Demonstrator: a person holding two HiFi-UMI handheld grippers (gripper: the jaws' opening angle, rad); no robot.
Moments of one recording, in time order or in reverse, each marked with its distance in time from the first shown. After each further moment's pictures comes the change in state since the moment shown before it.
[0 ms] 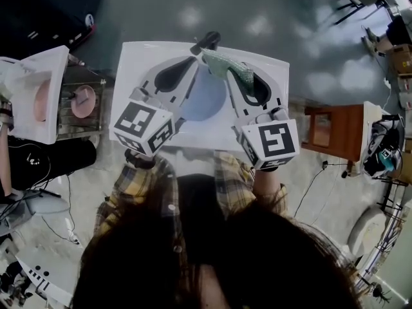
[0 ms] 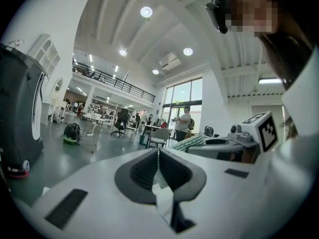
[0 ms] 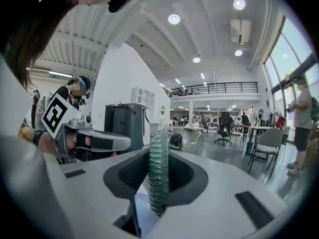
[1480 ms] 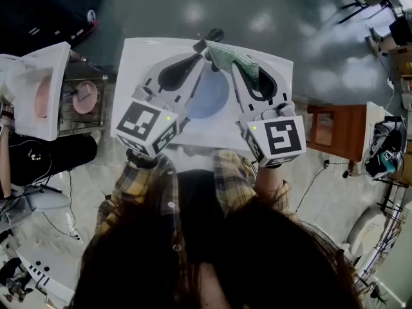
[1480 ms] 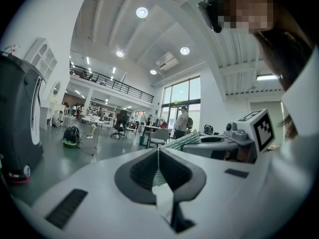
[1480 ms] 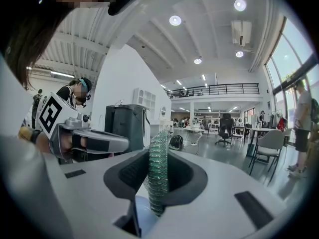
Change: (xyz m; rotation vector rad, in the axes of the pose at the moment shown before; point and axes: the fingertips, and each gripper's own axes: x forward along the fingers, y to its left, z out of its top) left arm 0.002 -0.006 0.008 0.041 -0.005 -0.002; right arm 0.007 -0.005 0.011 -0.012 -0.018 0.008
